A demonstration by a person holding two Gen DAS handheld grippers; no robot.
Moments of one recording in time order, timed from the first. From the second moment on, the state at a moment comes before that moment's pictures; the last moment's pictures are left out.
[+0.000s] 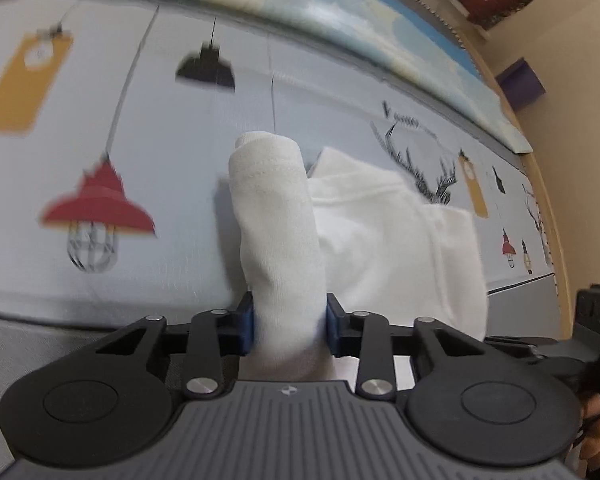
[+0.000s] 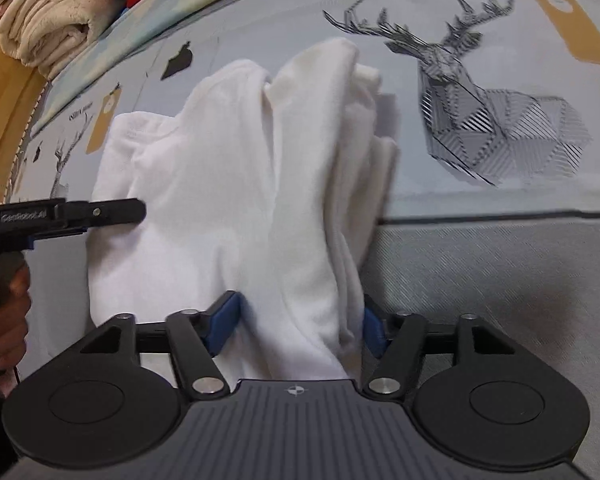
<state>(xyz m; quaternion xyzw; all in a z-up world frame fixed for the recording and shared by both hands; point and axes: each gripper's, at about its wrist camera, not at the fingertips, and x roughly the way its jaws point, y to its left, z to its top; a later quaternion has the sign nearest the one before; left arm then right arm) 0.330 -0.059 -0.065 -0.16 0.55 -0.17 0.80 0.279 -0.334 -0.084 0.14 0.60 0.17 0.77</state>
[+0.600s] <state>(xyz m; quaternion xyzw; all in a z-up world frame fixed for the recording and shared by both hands) 0.301 -0.007 -0.022 -0.06 0.54 -0.26 0.80 0.300 -0.271 -0.066 0.13 0.58 0.18 0.78</state>
